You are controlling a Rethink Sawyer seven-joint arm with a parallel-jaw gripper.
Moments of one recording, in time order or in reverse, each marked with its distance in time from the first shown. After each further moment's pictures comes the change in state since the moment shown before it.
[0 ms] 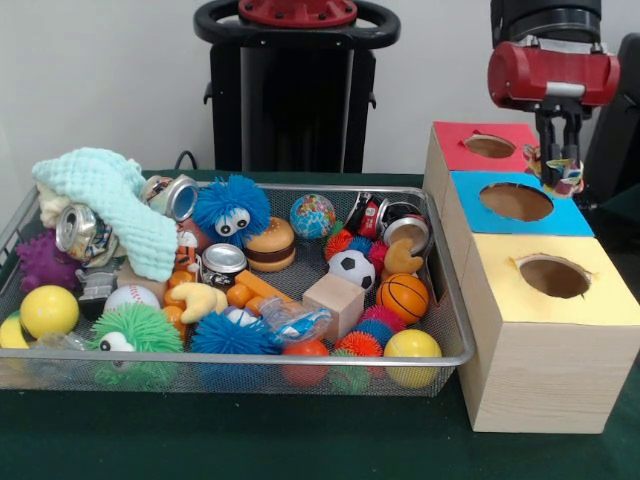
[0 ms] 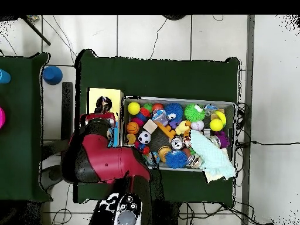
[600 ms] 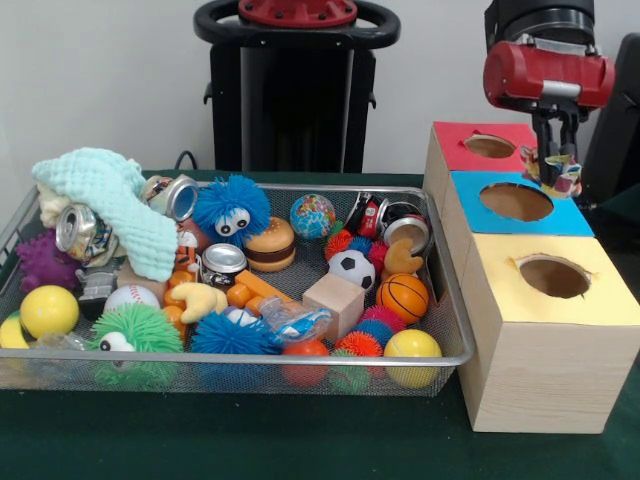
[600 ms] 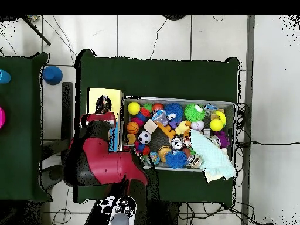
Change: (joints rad) arm 0.058 0.046 -0.071 0.011 0.029 -0.155 0.000
